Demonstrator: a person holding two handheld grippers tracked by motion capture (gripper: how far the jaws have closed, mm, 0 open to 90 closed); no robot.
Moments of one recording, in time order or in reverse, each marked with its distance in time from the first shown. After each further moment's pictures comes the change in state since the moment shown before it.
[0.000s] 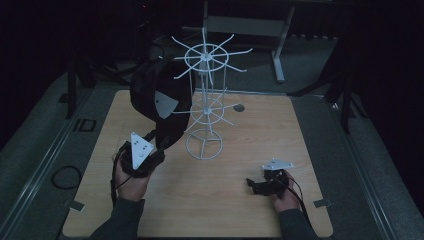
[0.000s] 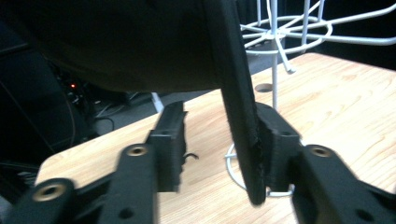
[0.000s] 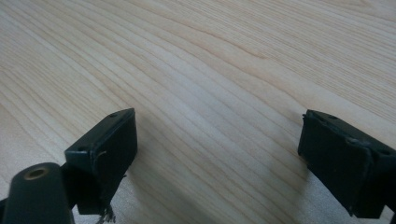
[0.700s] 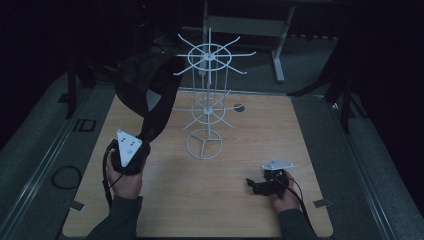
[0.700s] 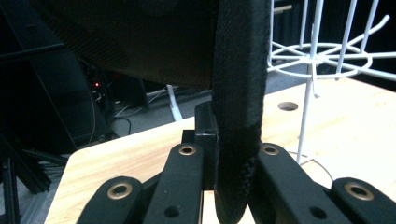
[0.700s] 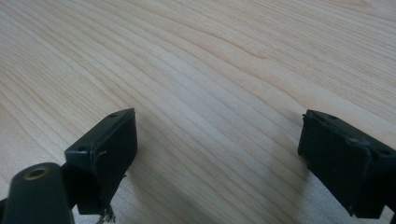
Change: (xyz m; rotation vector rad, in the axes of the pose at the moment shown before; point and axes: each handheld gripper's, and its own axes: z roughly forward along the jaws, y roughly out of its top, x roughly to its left) left arm 0.014 0.004 -0.009 -0.035 0.099 -0.052; right arm 0.000 0.000 0.000 -0.002 0.000 0.003
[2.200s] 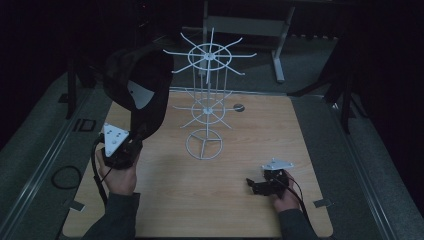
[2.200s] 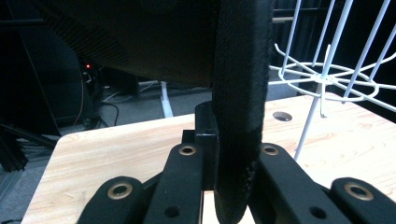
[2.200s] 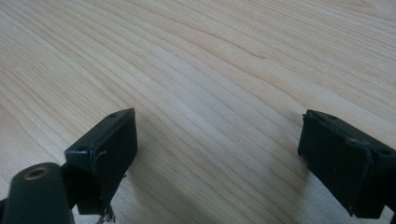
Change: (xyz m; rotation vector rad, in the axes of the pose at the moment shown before) left arm 0.024 0.010 -0.001 0.016 -0.019 -0.150; right arm 0.000 0.000 0.000 0.001 0.001 0.003
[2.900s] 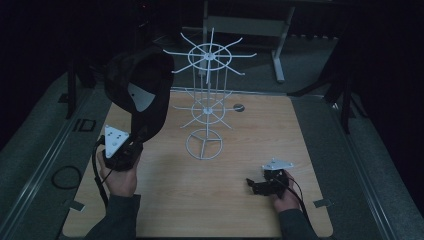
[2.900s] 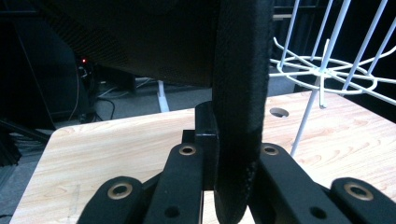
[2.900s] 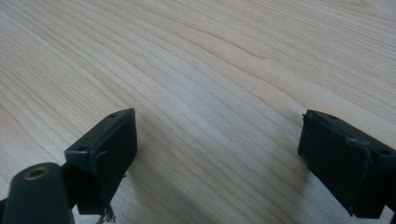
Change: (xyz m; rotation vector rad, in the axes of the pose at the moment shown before) left arm 0.000 -0.007 0.000 0.010 -0.011 -0.019; right arm 0.000 0.000 0.000 0.000 -0.001 -0.003
